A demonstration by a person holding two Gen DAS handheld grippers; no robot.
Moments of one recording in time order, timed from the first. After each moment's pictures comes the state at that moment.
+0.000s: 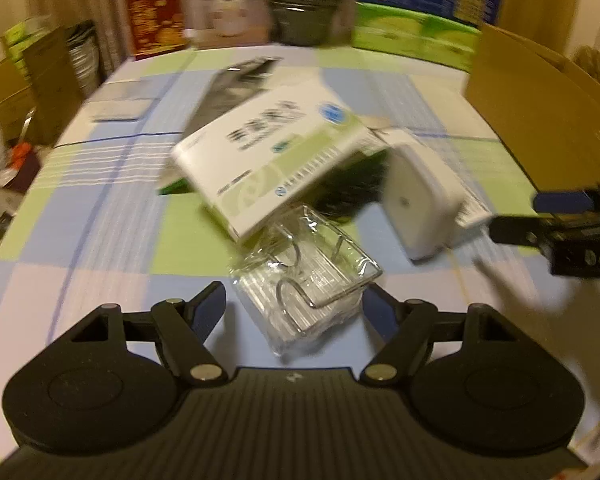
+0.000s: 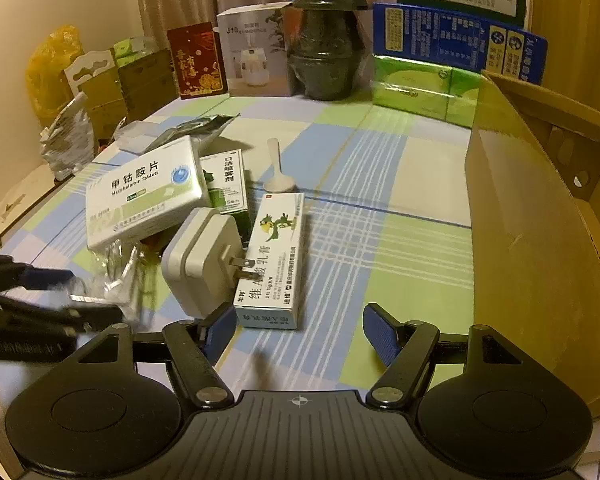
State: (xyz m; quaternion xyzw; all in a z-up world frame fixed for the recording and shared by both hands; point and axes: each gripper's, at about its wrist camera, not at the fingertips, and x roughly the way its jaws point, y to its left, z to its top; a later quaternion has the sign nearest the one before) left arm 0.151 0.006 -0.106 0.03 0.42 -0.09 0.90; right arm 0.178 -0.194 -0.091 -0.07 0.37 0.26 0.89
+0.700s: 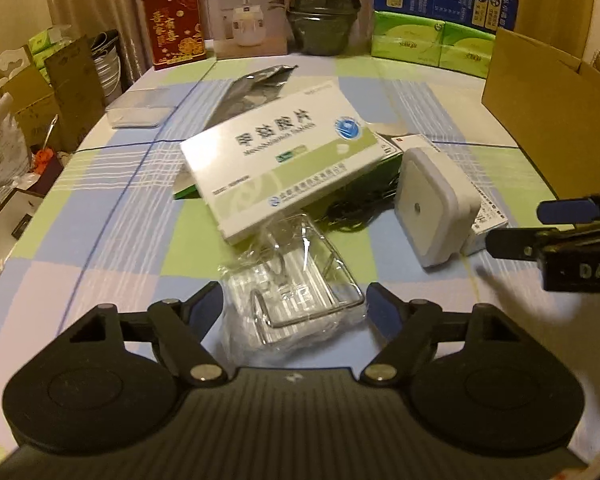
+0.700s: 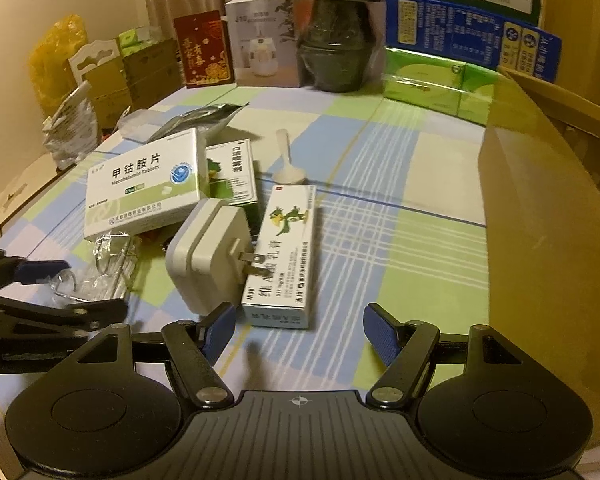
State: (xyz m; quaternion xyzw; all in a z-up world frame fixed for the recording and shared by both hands) left arm 0.146 -0.005 -0.109 0.04 0.40 -0.05 0.91; right arm 0.184 -0.182 -0.100 -0.08 0.38 0.27 0.88
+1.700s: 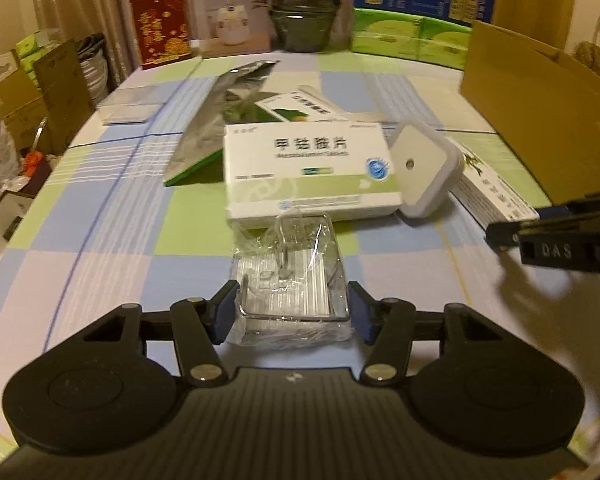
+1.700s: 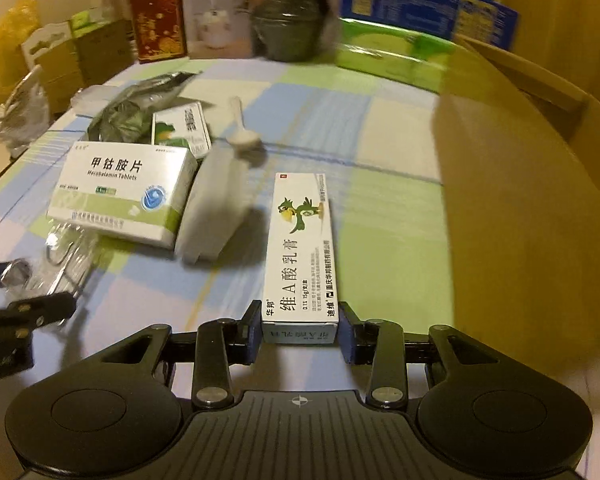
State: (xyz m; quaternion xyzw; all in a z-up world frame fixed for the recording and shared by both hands) left arm 0.123 -0.010 -0.111 0.05 0.40 -0.09 0.91; right arm 0.166 -0.192 -0.111 -0.10 0.41 0.19 0.89
